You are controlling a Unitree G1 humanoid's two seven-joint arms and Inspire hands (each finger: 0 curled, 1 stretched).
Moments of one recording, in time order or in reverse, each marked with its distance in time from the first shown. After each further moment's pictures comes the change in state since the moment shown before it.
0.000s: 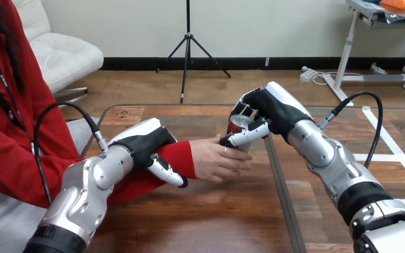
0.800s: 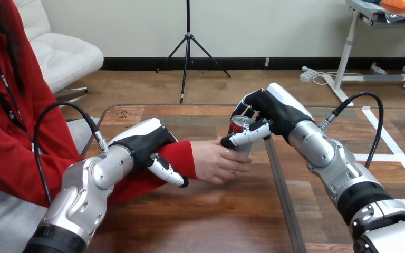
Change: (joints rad) left arm 0.000 0.000 0.000 0.000 -0.013 0.000 0.000; right arm 0.000 0.000 0.000 0.000 0.000 0.021 0.001
